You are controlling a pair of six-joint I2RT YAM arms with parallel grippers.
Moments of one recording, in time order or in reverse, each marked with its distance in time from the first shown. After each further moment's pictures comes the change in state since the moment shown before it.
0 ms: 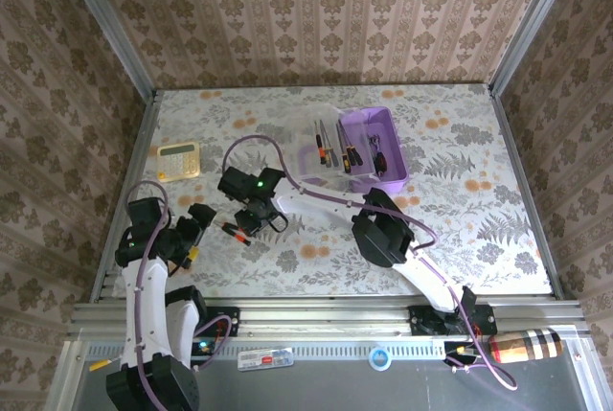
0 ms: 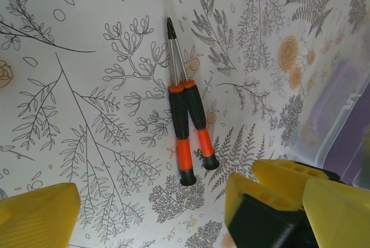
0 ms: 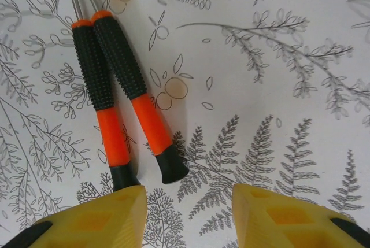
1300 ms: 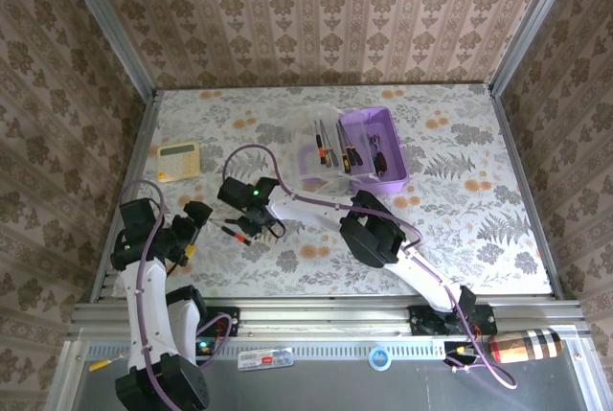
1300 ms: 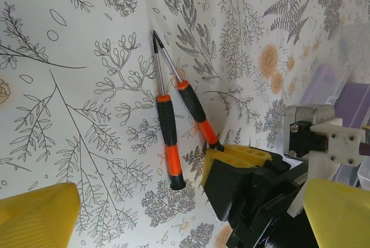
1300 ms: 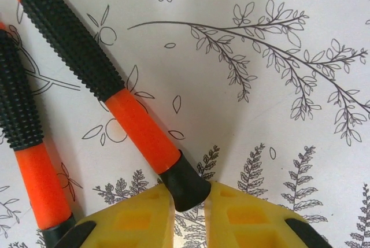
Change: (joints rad) left arm 0.078 -0.009 0.018 -0.009 0.057 0.070; right arm -0.002 0.031 -0.071 0.100 0.073 0.020
